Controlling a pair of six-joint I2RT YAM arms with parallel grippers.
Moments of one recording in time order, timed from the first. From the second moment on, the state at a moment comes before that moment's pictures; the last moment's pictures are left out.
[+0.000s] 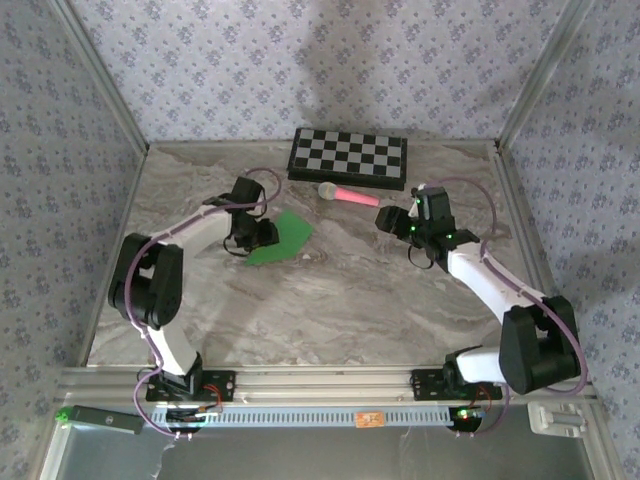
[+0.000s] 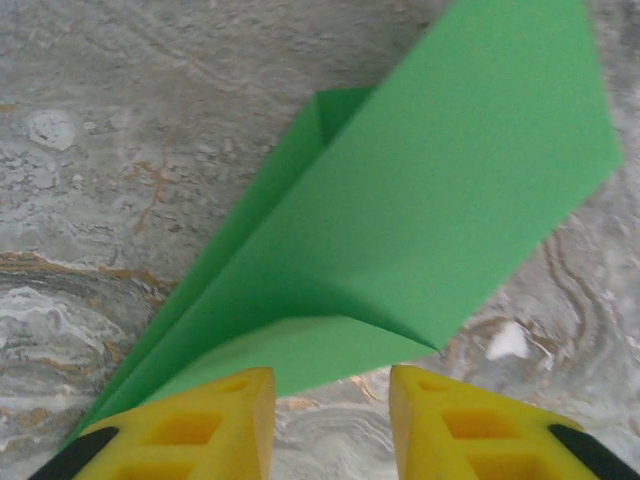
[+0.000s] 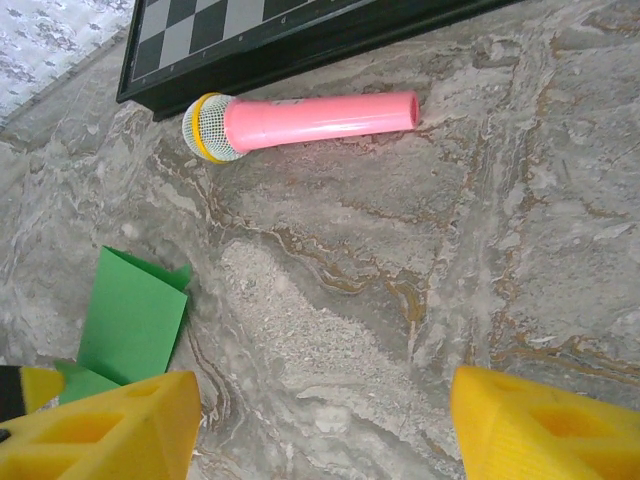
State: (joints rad) left arm -0.37 1.76 1.17 -0.60 0.18 -0.54; right arm 0.28 1.33 0.83 -0.19 -0.18 0.60
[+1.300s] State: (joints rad) left arm -0.53 1.92 1.15 -0.37 0.43 -0.90; right arm 0.59 1.85 1.01 -0.08 -0.36 0.78
